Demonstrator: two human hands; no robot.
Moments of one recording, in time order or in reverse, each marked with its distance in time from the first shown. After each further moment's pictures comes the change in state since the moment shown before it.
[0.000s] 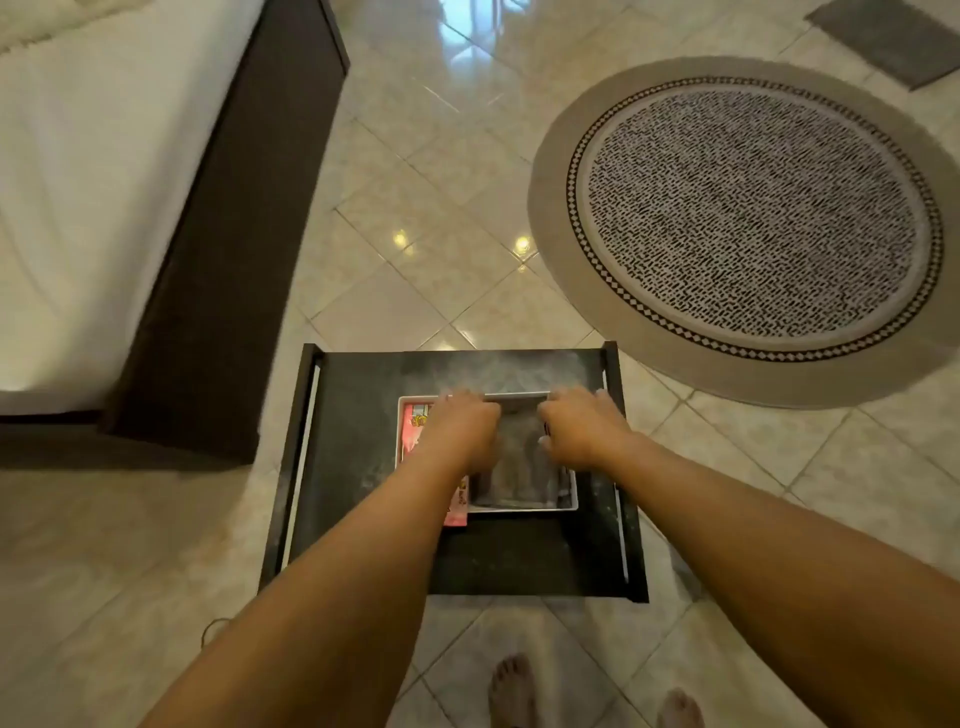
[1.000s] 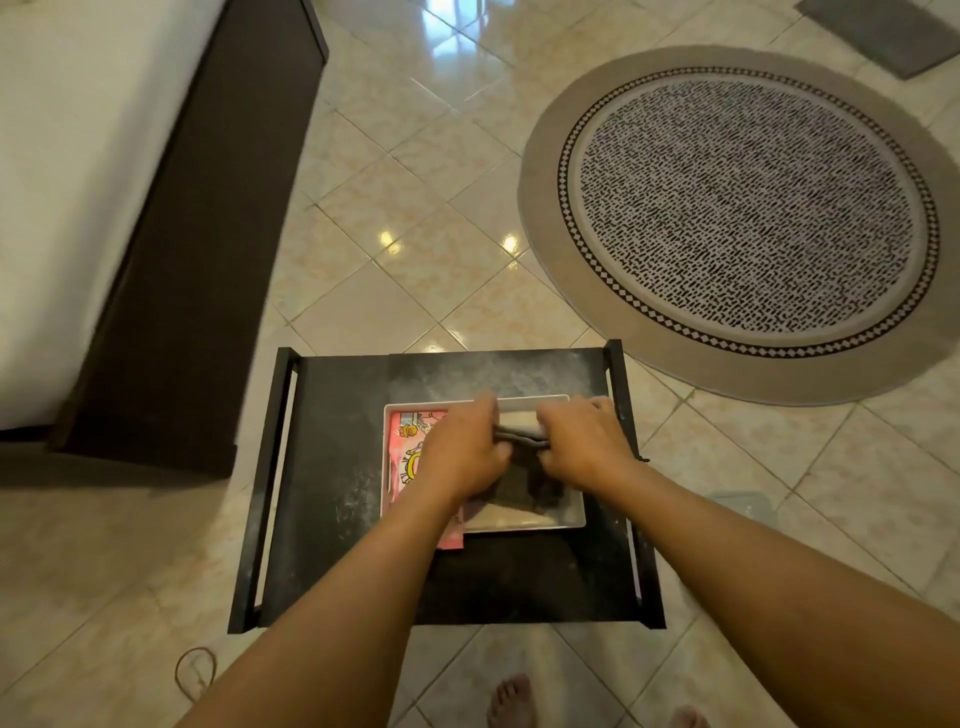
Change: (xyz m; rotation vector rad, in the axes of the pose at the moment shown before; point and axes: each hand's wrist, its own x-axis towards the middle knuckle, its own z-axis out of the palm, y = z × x) left_hand 0.003 0.001 0.021 -0.579 0.201 -0.072; right_hand 0.013 -0.001 0.028 0.212 0.168 0.063
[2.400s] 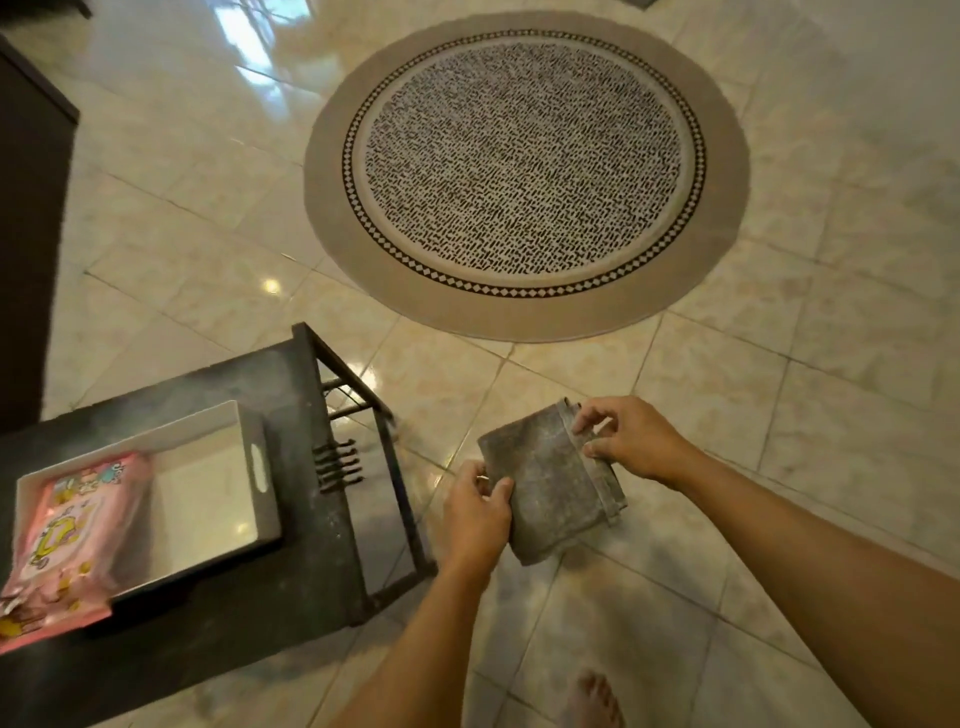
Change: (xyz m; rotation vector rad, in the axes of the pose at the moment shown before) left_hand -0.026 0.225 0.325 -0.701 -0.094 -0.343; right_hand -0.184 0.395 0.052 0.827 0.089 0.379
